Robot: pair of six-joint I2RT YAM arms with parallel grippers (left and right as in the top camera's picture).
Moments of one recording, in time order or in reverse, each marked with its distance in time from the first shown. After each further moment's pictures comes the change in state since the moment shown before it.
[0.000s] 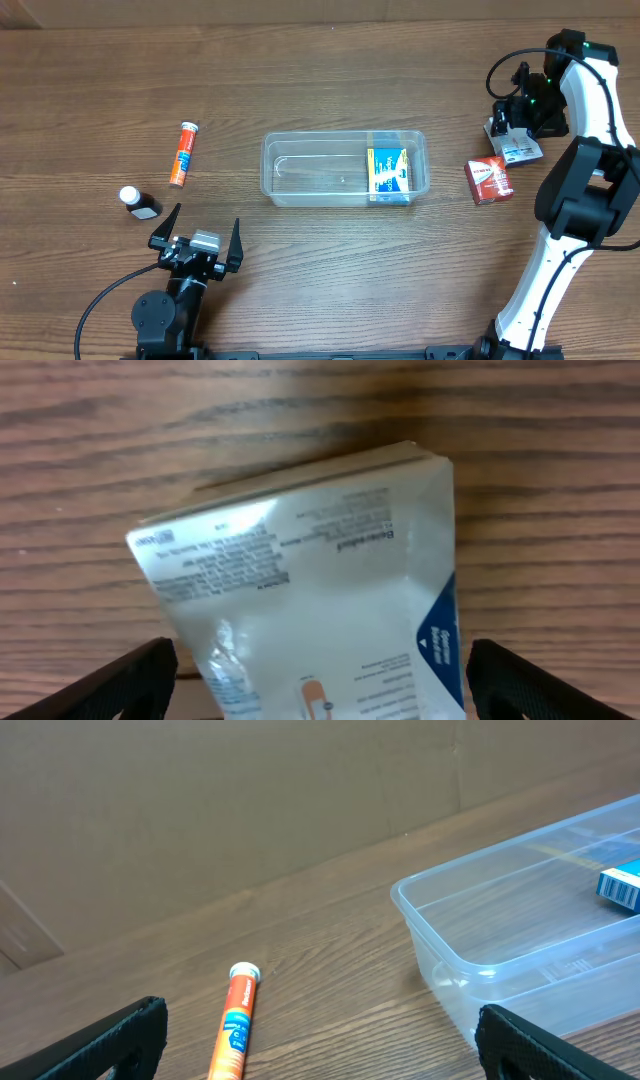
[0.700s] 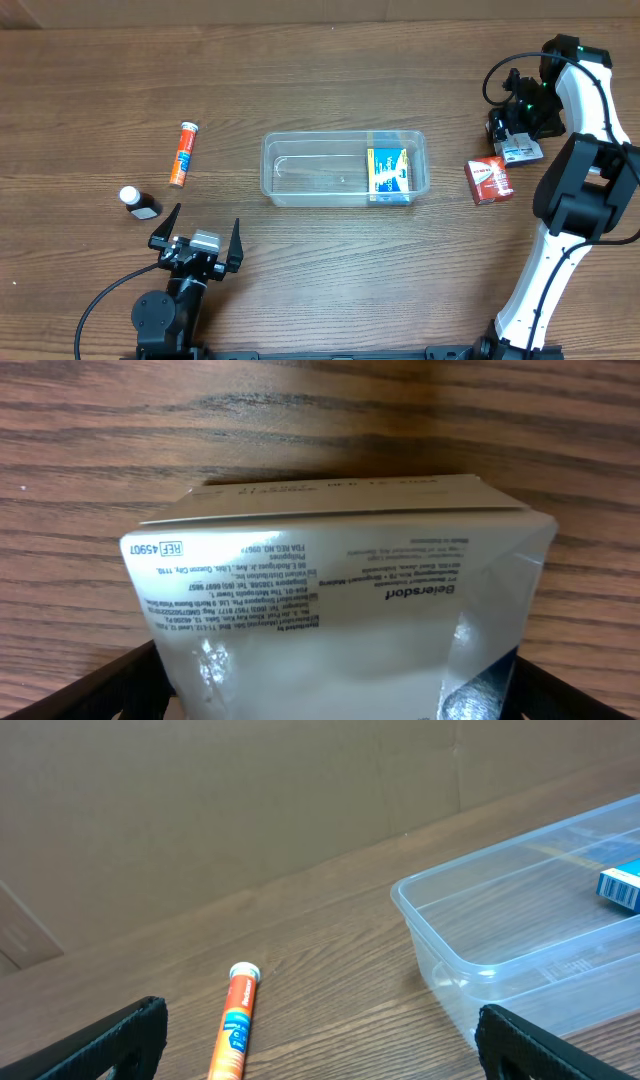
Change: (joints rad) left arm 0.000 0.000 0.000 0.000 0.000 0.000; right arm 0.000 0.040 0.000 0.019 -0.013 -0.135
